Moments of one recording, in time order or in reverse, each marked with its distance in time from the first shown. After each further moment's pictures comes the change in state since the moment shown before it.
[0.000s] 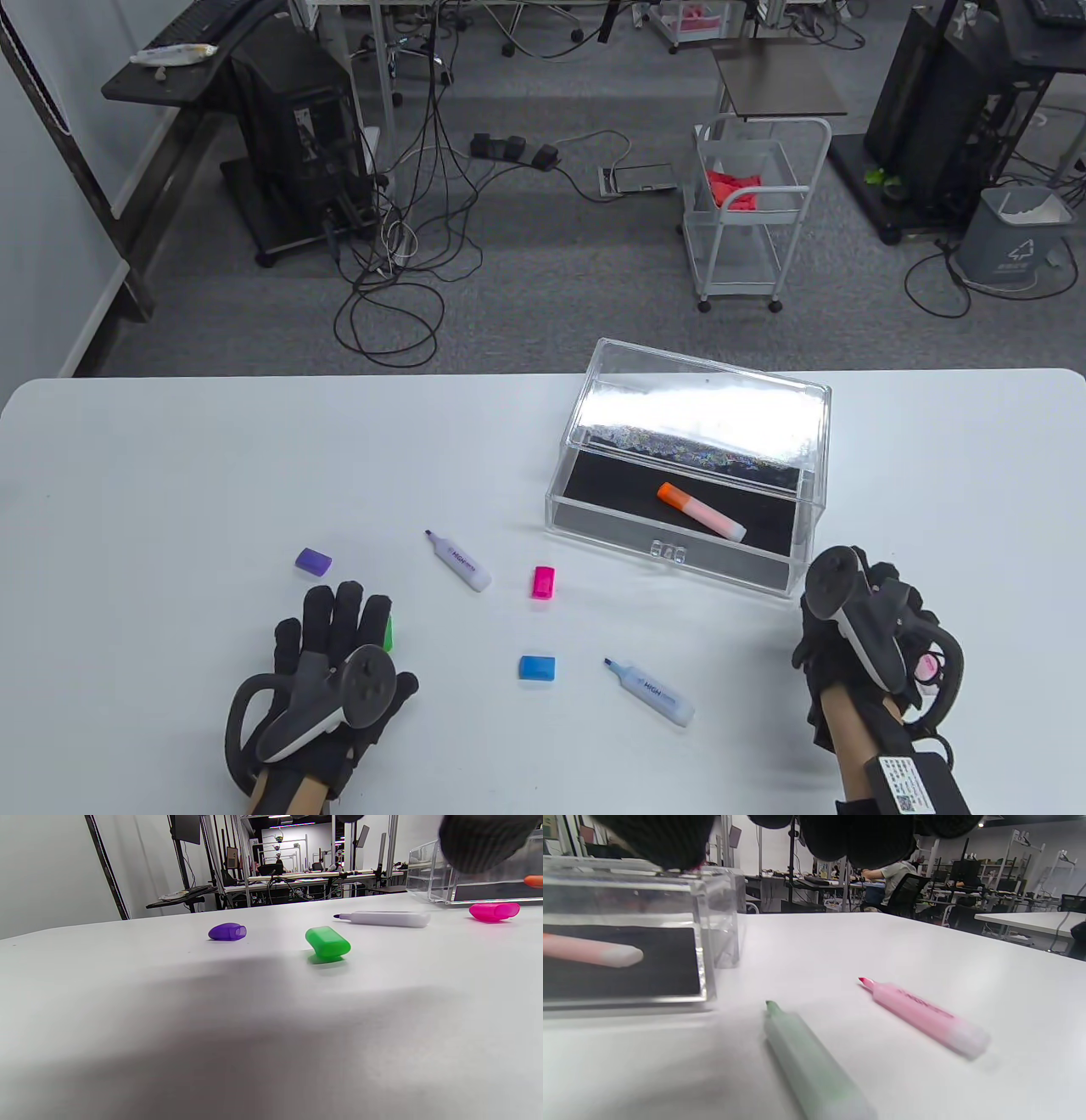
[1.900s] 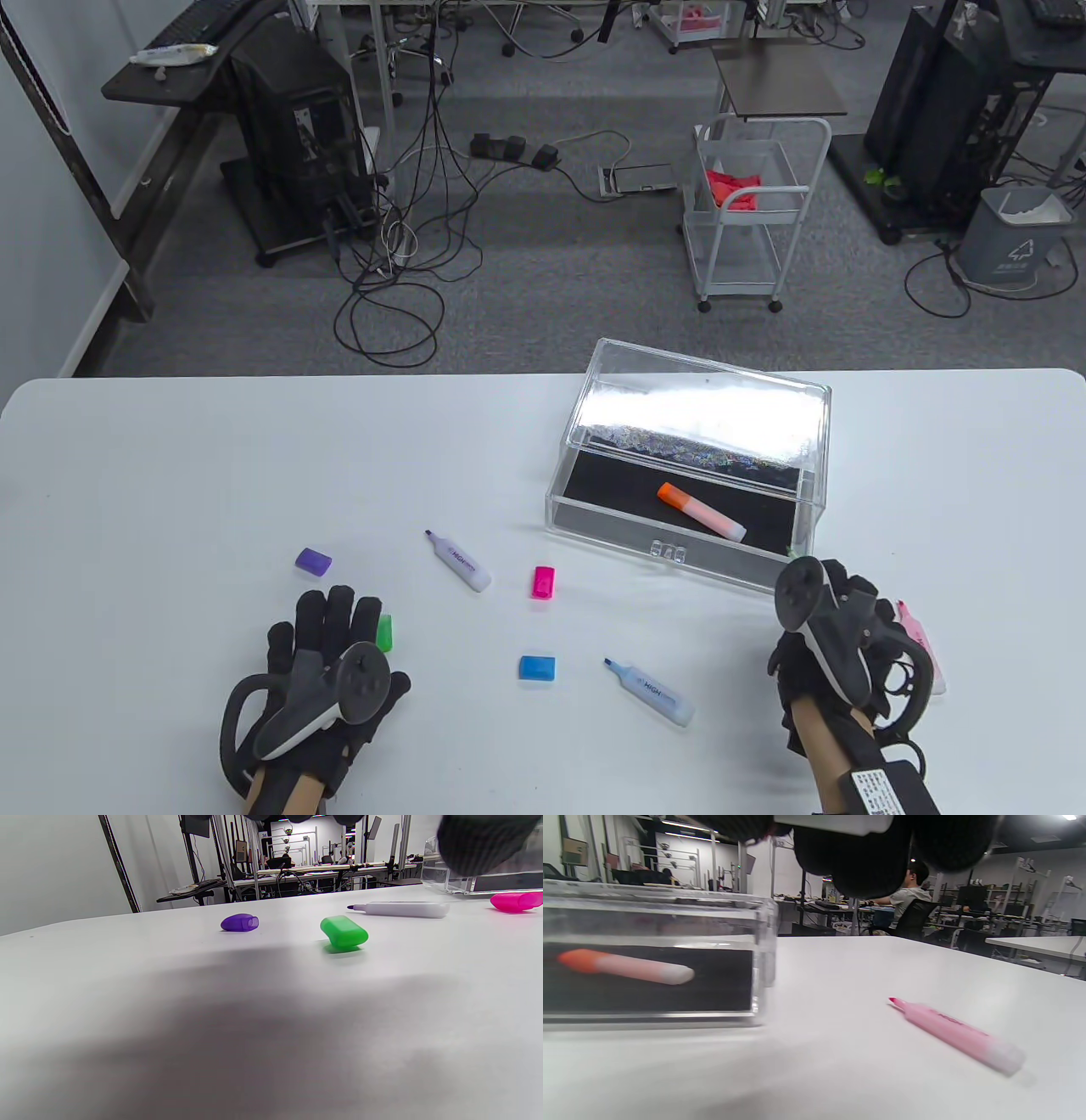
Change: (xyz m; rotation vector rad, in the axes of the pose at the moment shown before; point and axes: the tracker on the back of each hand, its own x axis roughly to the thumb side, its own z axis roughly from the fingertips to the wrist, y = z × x) left_hand -0.008 -0.003 -0.003 -0.019 0.037 0.009; right_hand 0.040 -0.016 0.034 -0.120 -0.089 -0.015
